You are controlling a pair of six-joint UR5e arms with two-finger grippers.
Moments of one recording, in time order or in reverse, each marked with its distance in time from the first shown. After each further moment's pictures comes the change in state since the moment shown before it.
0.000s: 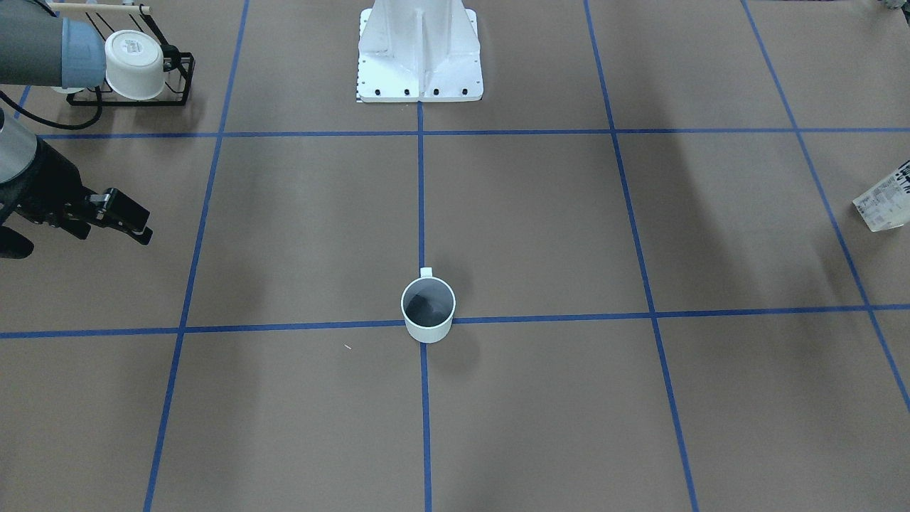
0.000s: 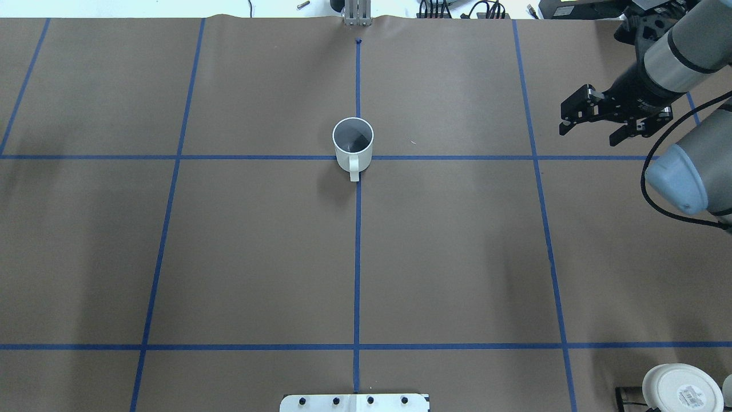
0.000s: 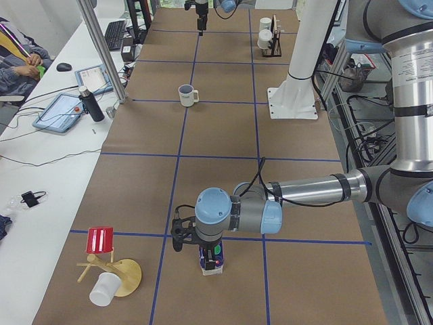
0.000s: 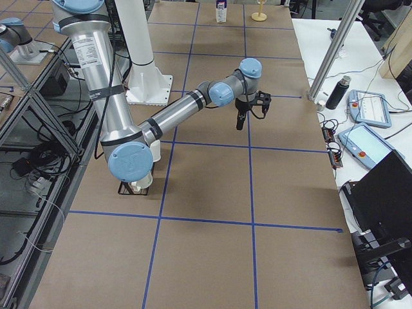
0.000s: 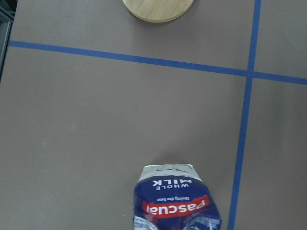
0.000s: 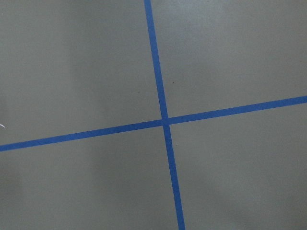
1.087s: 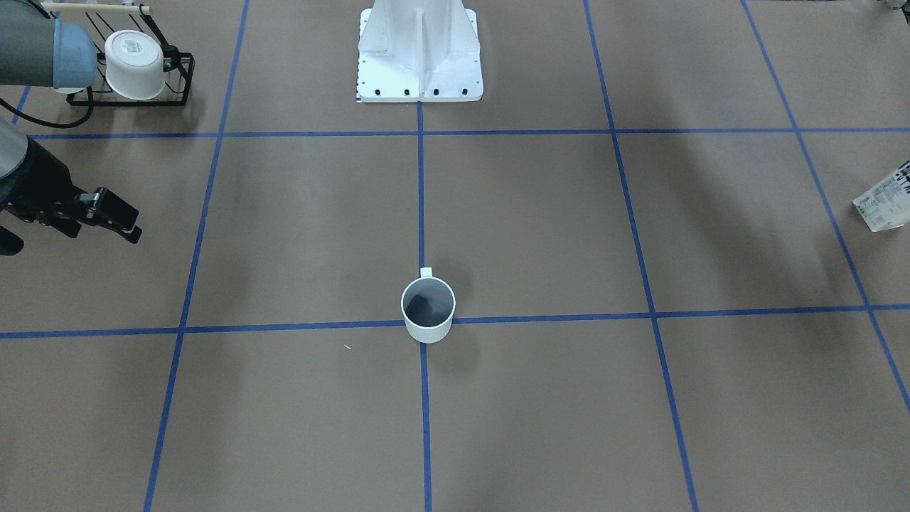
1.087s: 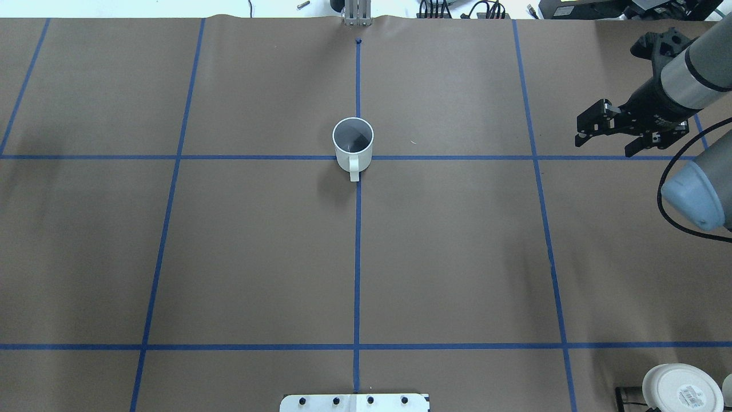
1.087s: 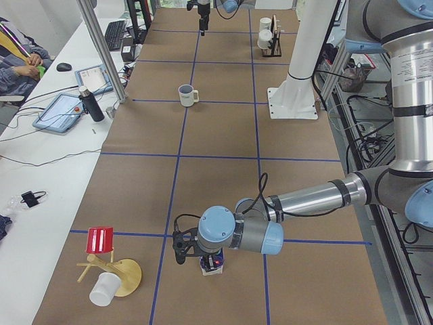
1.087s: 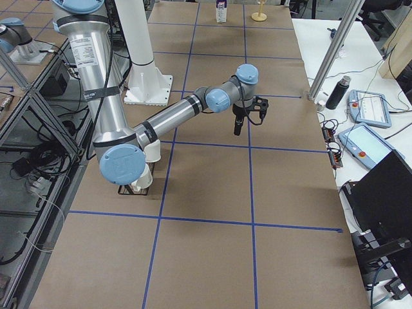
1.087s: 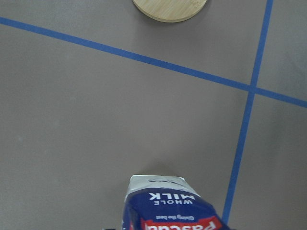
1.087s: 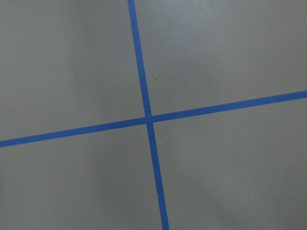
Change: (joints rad) left arm 0.009 -0.010 0.120 -0.214 -0.072 -0.186; right arm 0.000 -0.048 0.005 0.044 -0.006 -0.001
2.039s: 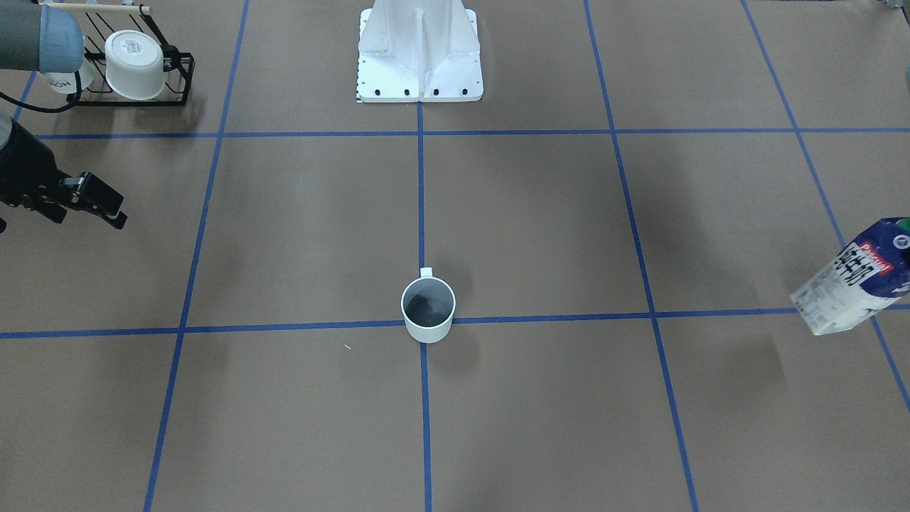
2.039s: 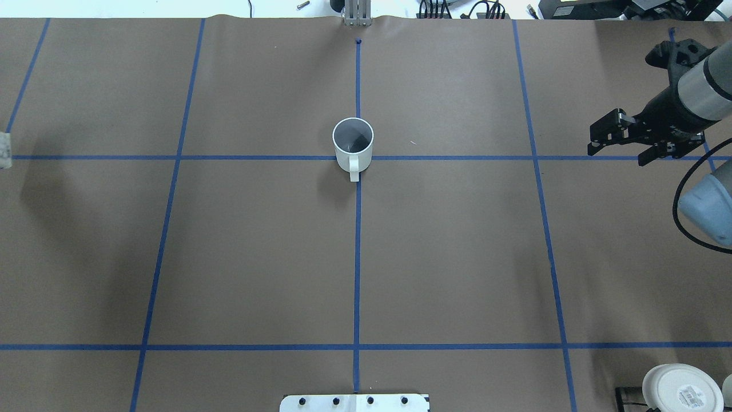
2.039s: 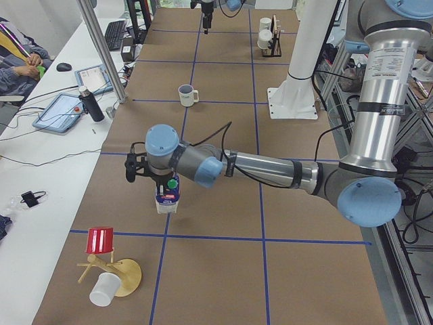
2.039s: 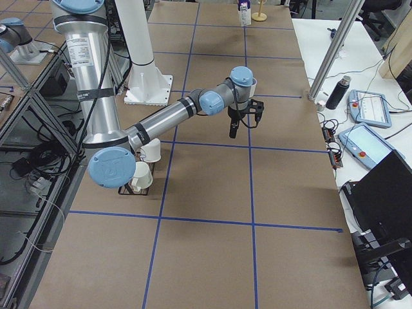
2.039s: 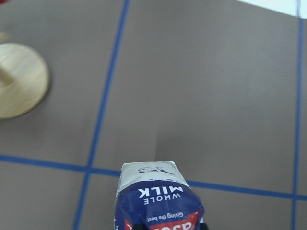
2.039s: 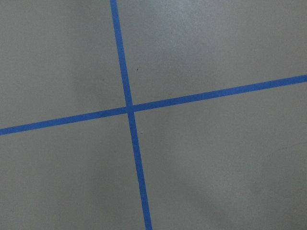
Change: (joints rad) left arm 0.247 -0.464 -0.120 0.229 0.015 -0.257; right arm 0.008 -0.078 0.058 0.003 -0.008 -0.010
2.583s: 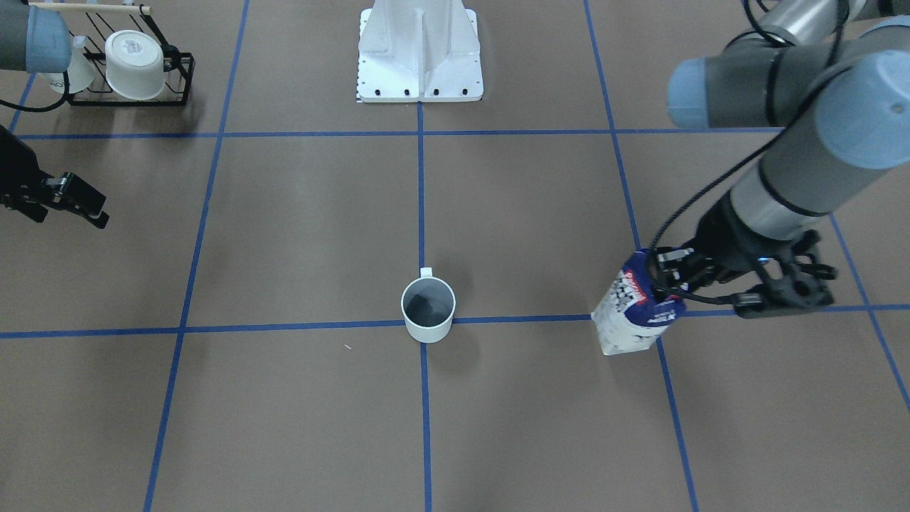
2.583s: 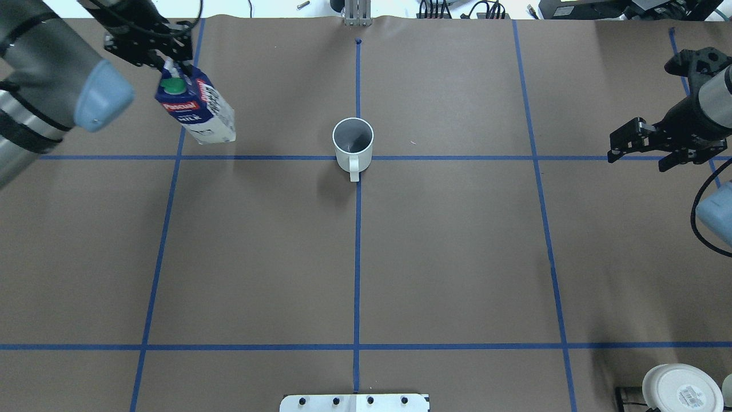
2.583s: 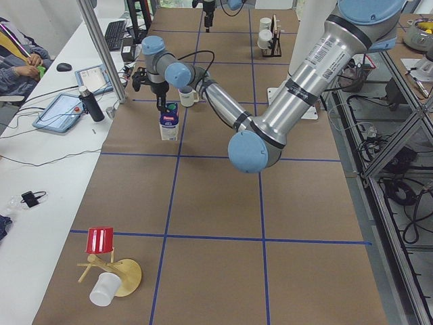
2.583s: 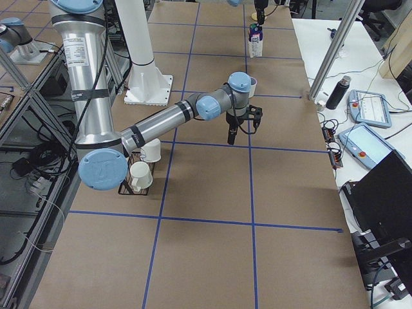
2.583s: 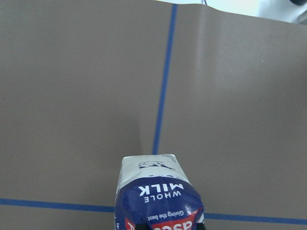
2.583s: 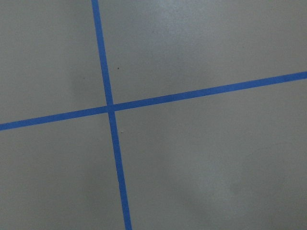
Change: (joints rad) left arm 0.366 -0.439 0.046 0.296 0.166 -0.243; right arm 0.018 -0.038 -0.006 -0.001 -0.017 -0.062
